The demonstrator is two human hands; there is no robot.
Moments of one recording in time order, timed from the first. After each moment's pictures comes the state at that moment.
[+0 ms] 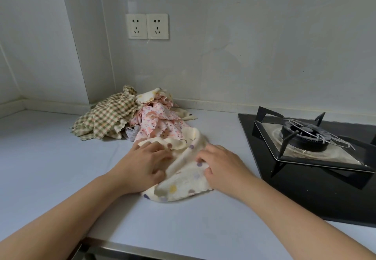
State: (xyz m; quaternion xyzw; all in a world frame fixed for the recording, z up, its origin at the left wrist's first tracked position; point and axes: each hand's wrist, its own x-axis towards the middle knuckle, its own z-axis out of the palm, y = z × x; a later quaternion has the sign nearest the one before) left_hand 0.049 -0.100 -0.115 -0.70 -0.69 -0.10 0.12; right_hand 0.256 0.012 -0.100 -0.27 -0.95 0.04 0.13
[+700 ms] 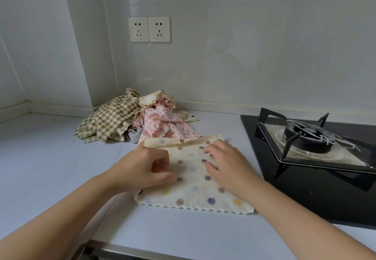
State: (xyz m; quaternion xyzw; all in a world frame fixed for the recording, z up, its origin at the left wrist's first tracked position) left_hand 0.049 -0.107 -0.107 -0.71 -0.66 -0.24 0.00; right_hand 0.257 0.021 -0.112 -0.31 -0.93 0.06 0.18
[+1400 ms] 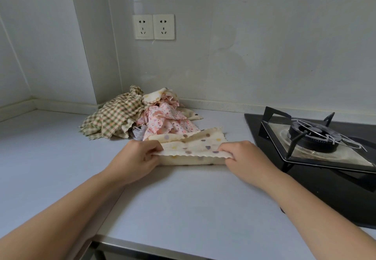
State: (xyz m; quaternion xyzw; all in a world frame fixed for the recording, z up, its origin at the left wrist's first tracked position) left_hand 0.032 -0.112 -0.112 -0.63 -0.70 -0.32 0.05; right_hand 0.274 0.033 -0.092 -0.31 -0.93 0.09 0.17
